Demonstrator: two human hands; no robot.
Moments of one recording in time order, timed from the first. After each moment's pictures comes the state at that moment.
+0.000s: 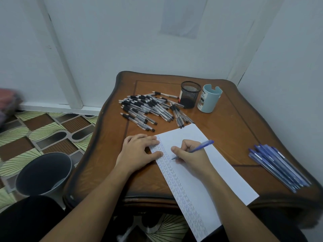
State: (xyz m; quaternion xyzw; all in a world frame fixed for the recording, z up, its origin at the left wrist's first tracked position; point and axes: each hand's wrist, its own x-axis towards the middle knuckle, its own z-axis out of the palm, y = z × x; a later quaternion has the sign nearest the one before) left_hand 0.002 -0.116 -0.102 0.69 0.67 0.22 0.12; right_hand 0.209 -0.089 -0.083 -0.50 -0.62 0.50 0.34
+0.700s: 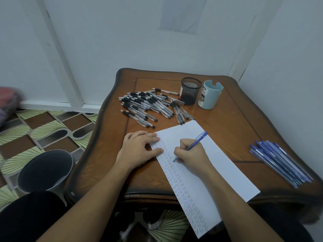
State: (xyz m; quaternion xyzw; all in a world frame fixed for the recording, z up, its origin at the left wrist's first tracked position) left_hand 0.002 -0.116 -0.102 0.69 0.68 0.22 0.11; right_hand 0.206 -0.089 -0.090 -0.49 -0.64 0.47 0.35
